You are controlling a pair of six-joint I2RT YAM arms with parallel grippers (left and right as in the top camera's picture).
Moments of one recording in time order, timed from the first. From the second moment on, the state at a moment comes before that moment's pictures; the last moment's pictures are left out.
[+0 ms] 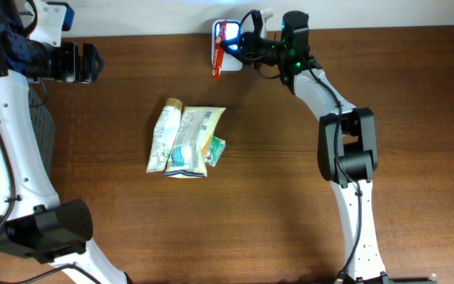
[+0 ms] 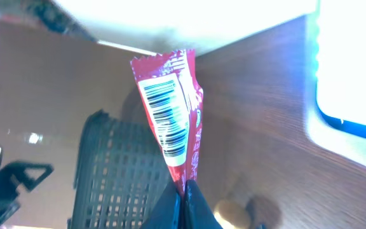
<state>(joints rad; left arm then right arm) 0.23 1.96 2.36 -1.41 0.29 0.30 0.19 2.63 2.12 0.25 -1.05 1.08</state>
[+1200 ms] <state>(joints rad) 0.23 1.96 2.36 -1.41 0.29 0.30 0.32 2.19 2.12 -1.15 -0.31 0.24</state>
